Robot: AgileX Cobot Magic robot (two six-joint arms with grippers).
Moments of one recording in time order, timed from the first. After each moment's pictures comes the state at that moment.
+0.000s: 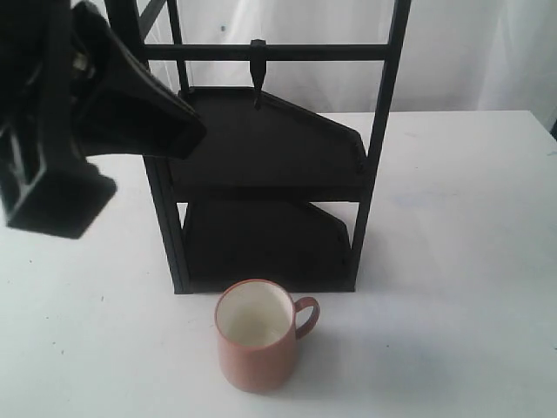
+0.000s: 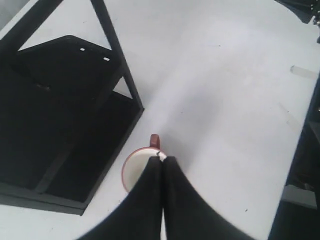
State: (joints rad) left arm -0.88 1.08 -1.34 -0.03 1.02 0.15; right arm 0.13 0.01 0.00 -1.74 0.00 1.95
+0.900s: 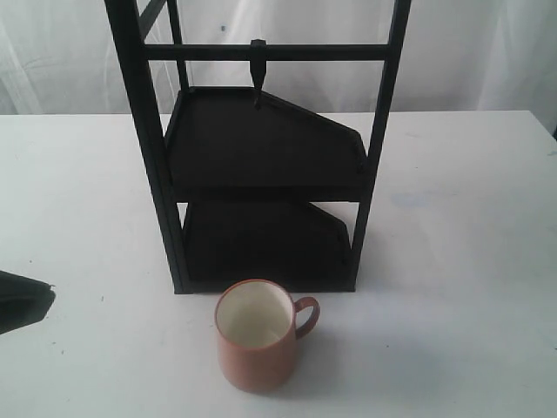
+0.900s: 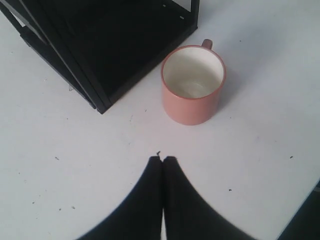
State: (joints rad) left arm -0.88 0.68 -0.70 0.23 0.84 -0.24; right arm 0.13 0.01 0.00 -1.74 0.00 1.95
